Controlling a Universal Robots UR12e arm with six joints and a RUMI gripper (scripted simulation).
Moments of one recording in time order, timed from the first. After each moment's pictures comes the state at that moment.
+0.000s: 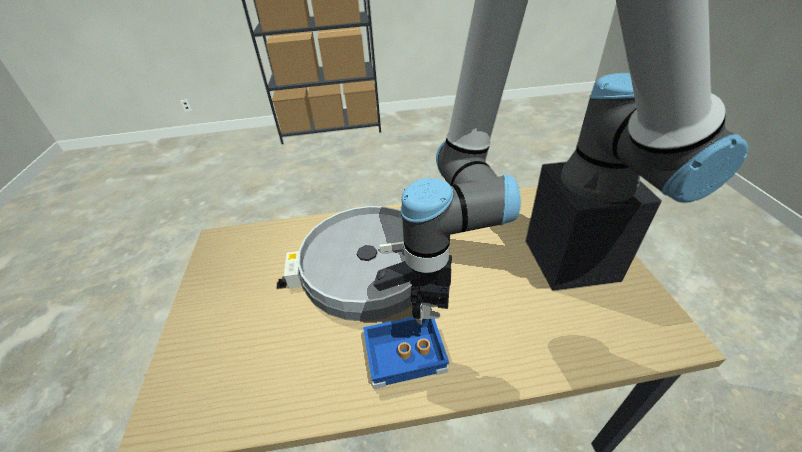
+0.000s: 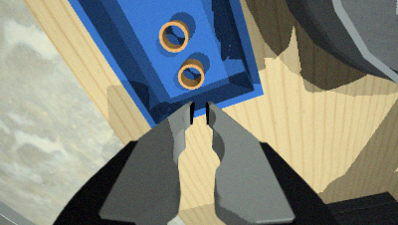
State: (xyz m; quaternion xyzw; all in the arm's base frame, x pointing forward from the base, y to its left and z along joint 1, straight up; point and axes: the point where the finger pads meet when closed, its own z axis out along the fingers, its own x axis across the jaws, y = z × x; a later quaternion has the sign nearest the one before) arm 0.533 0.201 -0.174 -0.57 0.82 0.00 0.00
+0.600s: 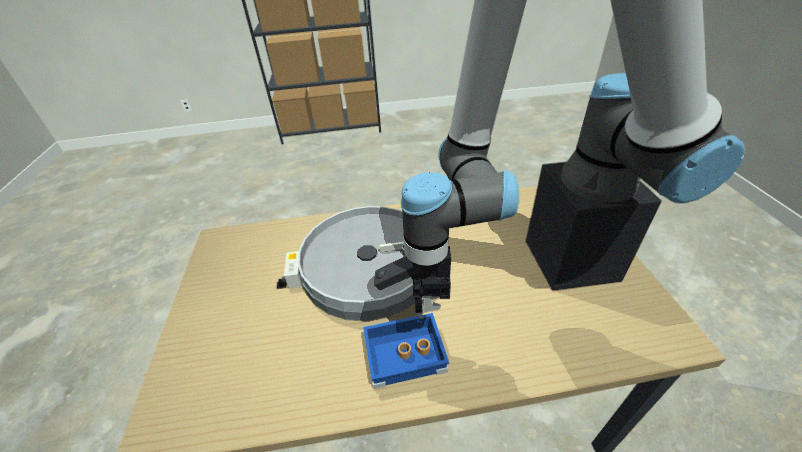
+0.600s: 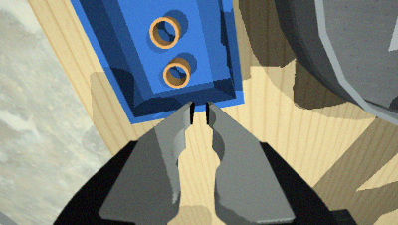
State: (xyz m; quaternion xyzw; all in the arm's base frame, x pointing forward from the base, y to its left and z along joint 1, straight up) arm 0.530 0.184 -0.174 -0.64 0.77 0.00 0.00
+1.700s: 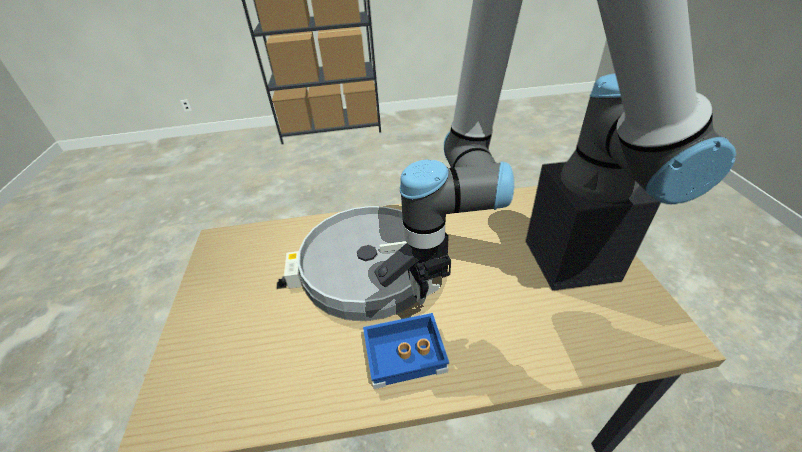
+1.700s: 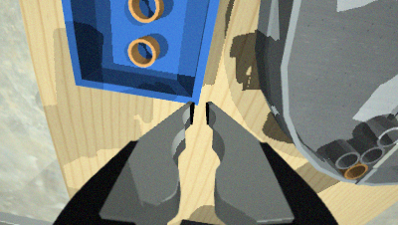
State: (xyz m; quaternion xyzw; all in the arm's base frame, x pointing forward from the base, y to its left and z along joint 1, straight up) arm 0.524 0.144 -0.174 -0.78 0.63 0.00 0.00
